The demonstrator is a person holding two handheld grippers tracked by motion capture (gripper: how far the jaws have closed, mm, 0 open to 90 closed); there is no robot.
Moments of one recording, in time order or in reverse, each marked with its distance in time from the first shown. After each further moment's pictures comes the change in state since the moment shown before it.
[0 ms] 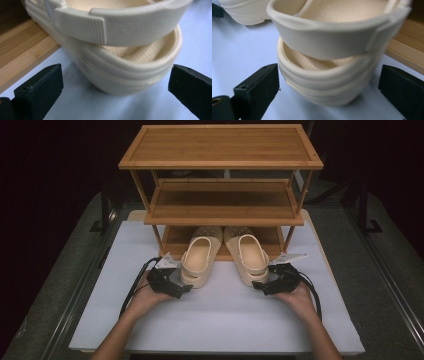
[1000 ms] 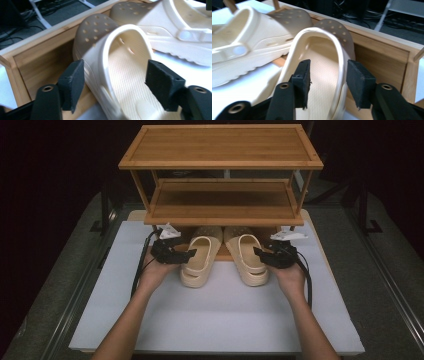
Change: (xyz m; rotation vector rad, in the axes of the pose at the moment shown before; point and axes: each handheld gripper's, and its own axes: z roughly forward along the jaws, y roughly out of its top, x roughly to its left) left arm 0.016 0.071 -0.025 -0.098 0.166 -0.067; right arm 0.005 0.065 -0.017 -0.159 -0.261 0.022
